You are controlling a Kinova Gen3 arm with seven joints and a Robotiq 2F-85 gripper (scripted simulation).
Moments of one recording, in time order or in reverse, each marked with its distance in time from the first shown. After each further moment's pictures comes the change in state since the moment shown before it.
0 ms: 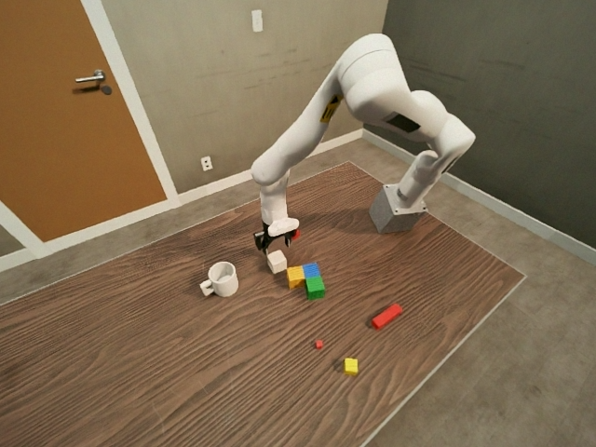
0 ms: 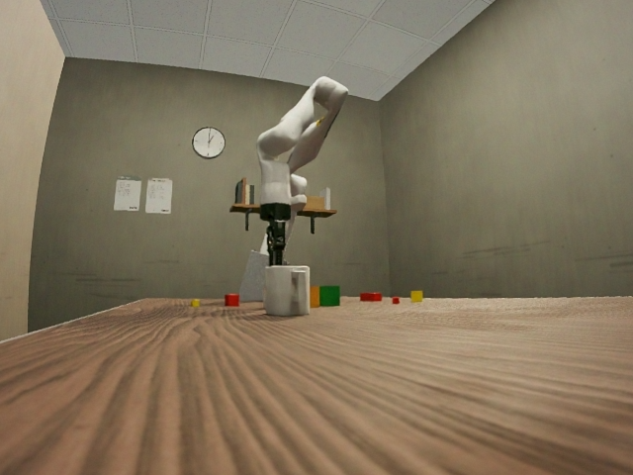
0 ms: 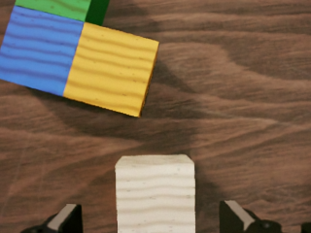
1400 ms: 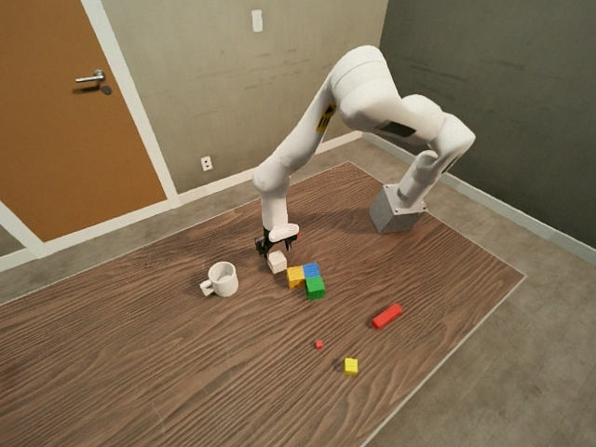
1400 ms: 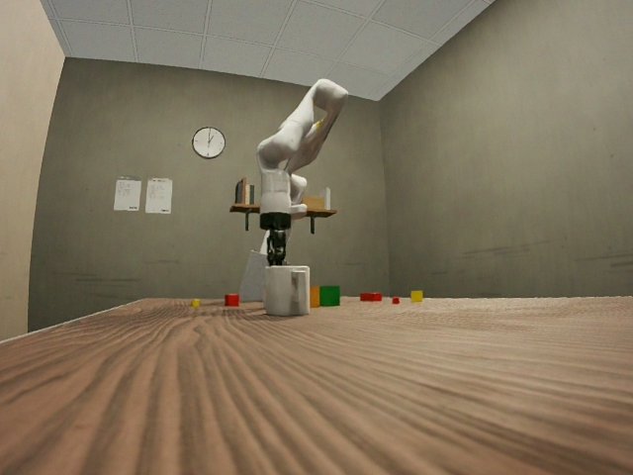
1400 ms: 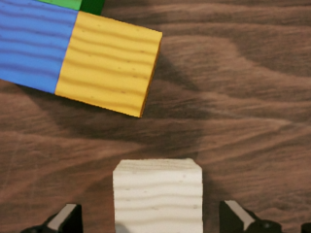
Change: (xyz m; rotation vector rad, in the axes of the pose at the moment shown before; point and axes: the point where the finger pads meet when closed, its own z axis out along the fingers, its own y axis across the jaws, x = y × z) arm 0.000 -0.001 0.022 0.004 0.000 -0.001
